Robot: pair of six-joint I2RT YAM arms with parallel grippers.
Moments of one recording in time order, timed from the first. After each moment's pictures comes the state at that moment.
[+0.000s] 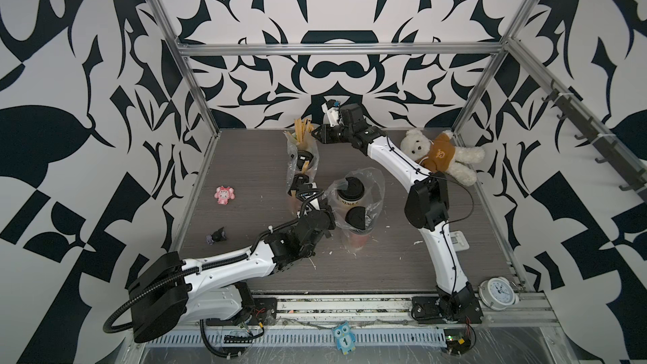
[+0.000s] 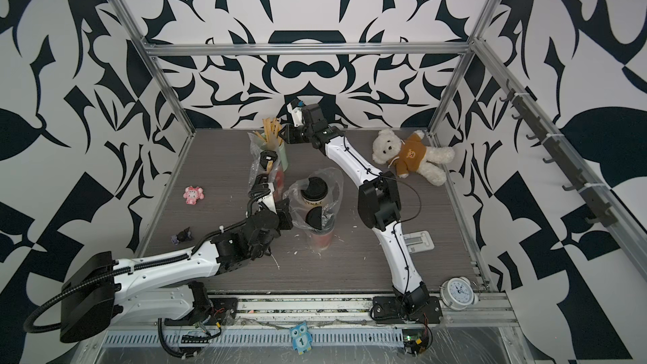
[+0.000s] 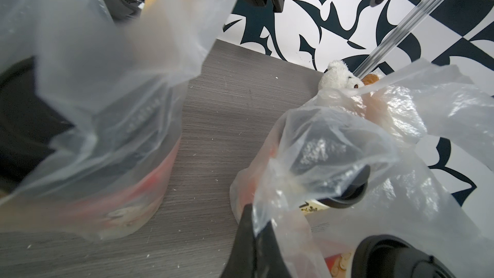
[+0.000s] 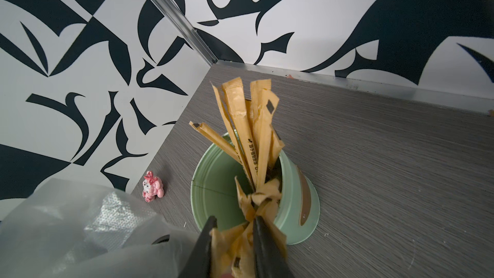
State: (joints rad) left arm -1.07 1.19 0.61 0.16 -0.65 -0.71; right arm 0.54 2.34 2.26 -0.39 -0.44 0.40
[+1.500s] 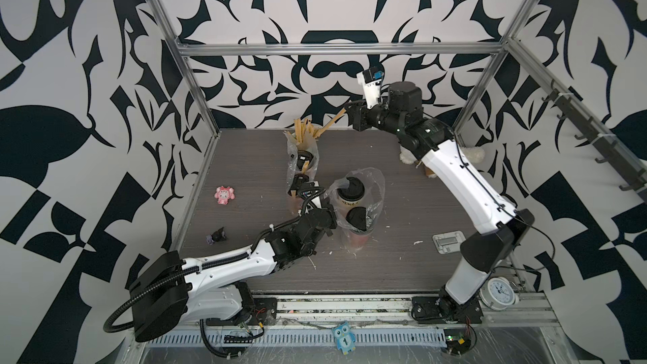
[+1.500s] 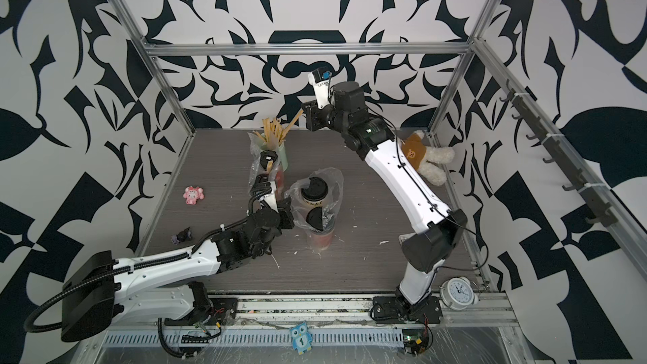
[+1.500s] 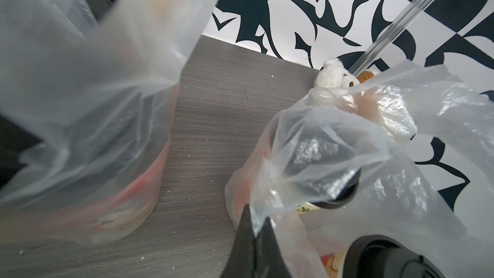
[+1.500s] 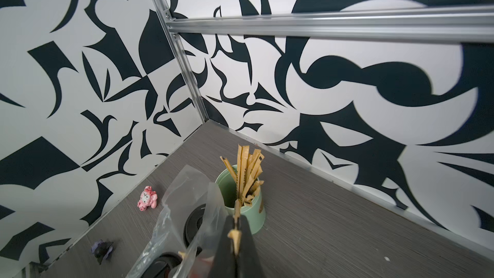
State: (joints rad) left arm -1.07 1.20 0.65 0.14 -0.62 -0.70; right arm 0.54 1.66 1.95 -0.50 -0.21 0.13
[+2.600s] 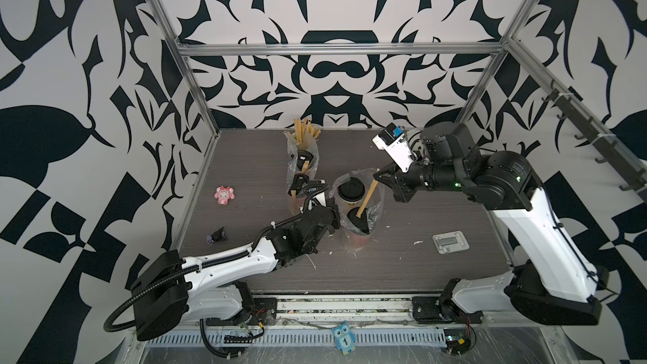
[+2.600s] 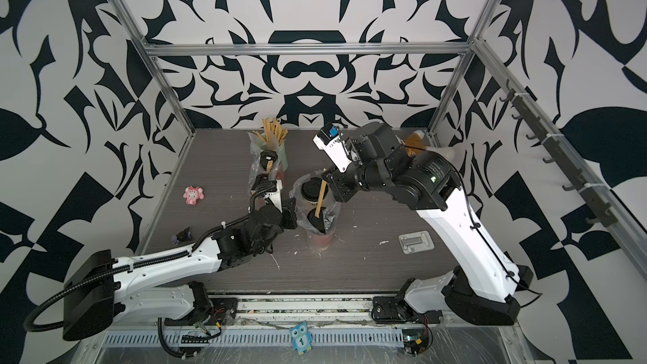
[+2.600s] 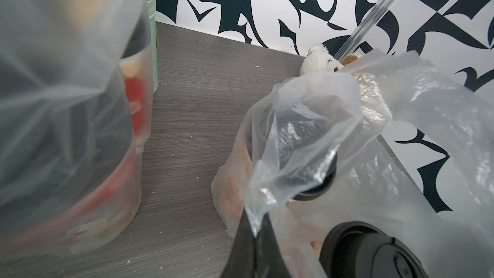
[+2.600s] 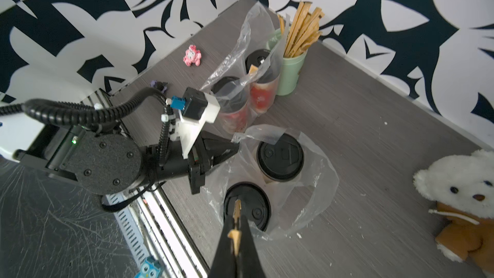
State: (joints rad) left arm -1.07 1.21 0.68 0.10 -0.54 -0.66; right arm 0.79 1.36 1.98 -1.31 -0.13 0.06
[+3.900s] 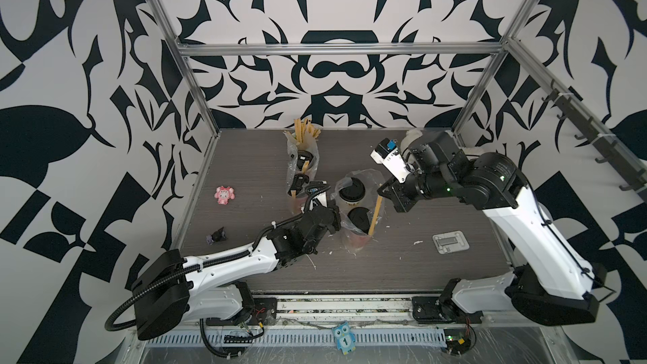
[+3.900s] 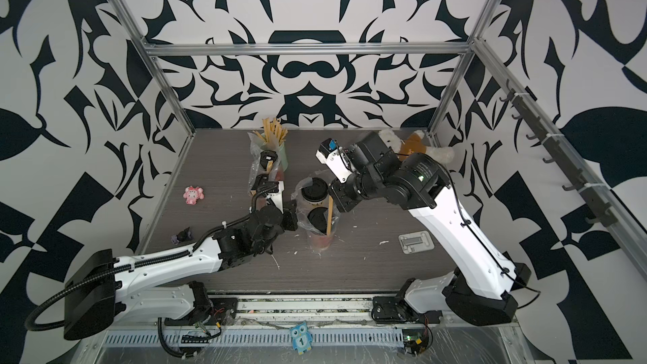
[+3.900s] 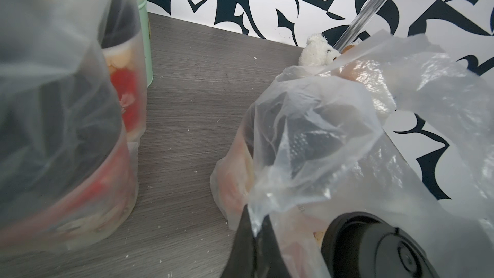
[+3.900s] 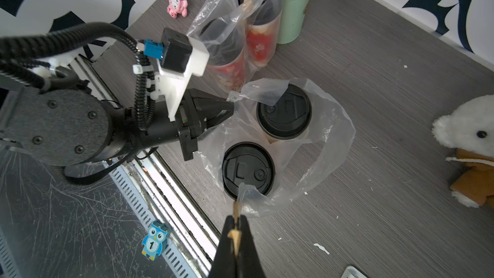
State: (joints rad) left arm -1.07 1.21 0.68 0.09 -0.51 -0.66; right arm 0.80 1.35 1.88 -1.39 -0.12 0.11
